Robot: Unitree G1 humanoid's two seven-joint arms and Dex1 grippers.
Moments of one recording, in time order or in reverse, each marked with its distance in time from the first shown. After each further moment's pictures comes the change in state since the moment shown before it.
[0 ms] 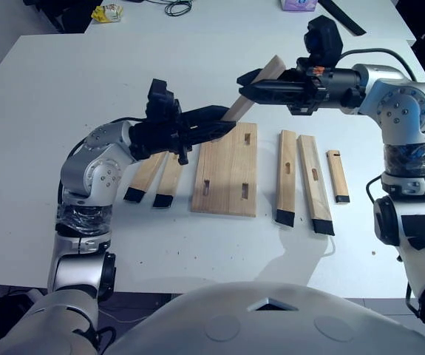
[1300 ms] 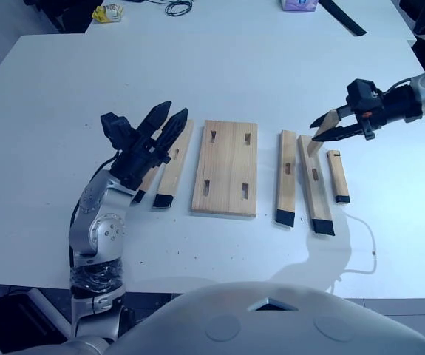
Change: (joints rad) left arm 0.409 -0.233 0.178 -0.206 0.046 -0.275 0.467; right arm -0.027 -0.443 0.378 0.420 -0.453 -0.831 0.389
